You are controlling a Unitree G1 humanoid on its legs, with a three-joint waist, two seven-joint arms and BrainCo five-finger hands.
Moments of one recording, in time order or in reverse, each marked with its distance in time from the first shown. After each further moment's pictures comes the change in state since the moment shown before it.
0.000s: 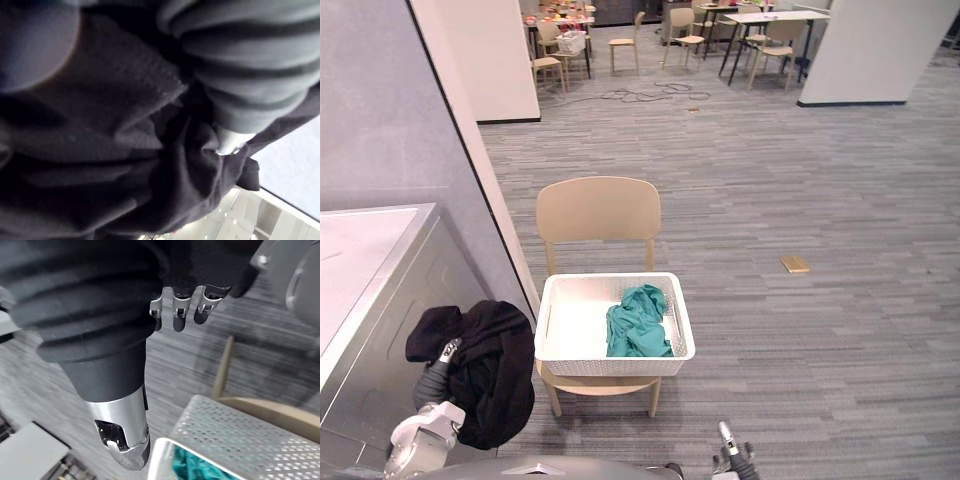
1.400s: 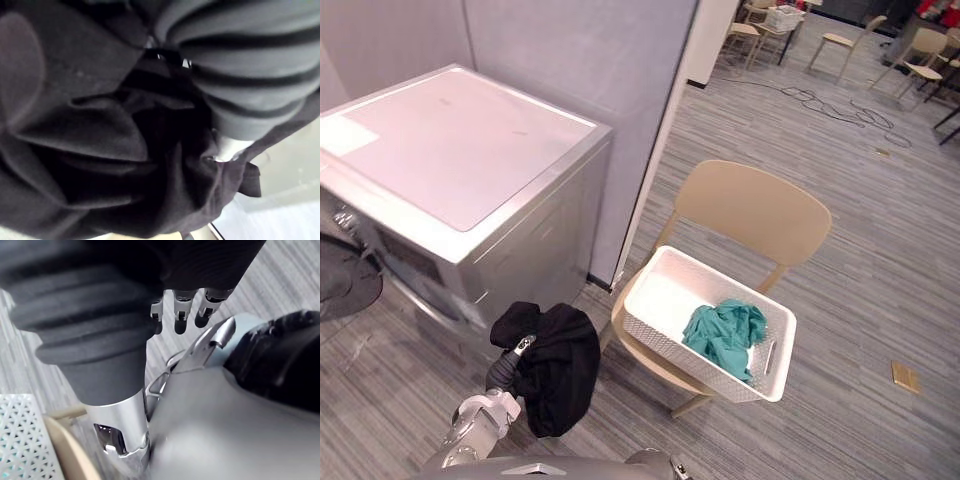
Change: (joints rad) left arm -0.186 0.108 -0.315 0.266 -0.023 0.017 -0.054; right arm -0.380 -0.058 -0.170 0.743 -0.315 -0.029 -0.091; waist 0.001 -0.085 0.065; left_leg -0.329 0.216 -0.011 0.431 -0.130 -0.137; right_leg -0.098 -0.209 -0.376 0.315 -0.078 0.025
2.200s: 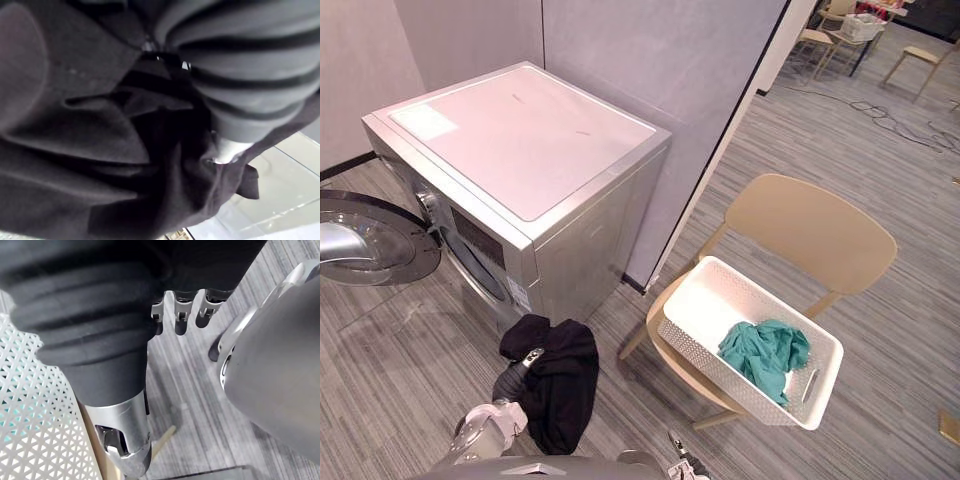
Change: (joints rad) left arm -0.003 -0.034 -0.045 -0.001 0.059 0.014 0.016; right arm 0.009 0.043 0.070 -0.141 0.076 -0.020 0.005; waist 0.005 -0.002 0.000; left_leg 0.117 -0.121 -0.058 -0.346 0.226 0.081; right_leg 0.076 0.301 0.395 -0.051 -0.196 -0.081
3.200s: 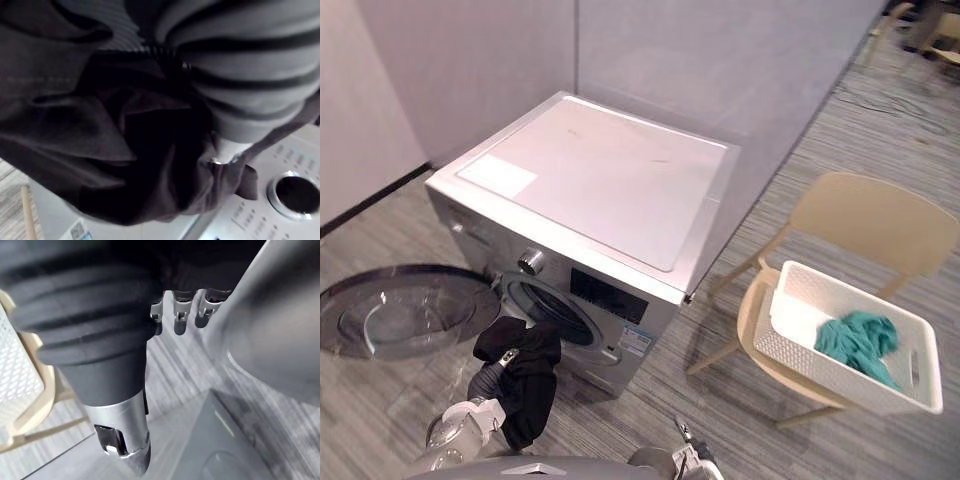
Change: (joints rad) left arm -0.015 0.080 0.060 0.042 -0.003 -0.043 0.066; right arm -0.008 -0.012 0.105 -0.153 0.044 -0.010 0.003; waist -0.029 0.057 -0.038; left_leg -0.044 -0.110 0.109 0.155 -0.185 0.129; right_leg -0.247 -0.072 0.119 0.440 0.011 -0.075
